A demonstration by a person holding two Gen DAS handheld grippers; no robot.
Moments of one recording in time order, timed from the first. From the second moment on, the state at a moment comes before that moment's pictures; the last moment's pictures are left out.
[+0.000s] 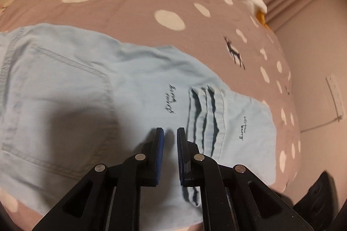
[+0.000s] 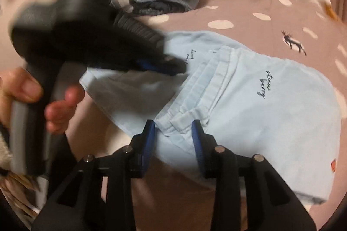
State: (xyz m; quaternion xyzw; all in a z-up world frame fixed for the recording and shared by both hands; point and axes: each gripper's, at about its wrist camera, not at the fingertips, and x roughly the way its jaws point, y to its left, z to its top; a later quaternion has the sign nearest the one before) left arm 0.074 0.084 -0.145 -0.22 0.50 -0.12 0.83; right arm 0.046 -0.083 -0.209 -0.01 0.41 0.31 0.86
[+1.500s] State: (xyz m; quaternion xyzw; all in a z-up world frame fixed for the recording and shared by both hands) left arm 0.038 0.033 -0.162 -0.15 0.52 -0.16 0.83; right arm 0.127 -0.112 -0.207 0.02 0.49 0.25 0.83
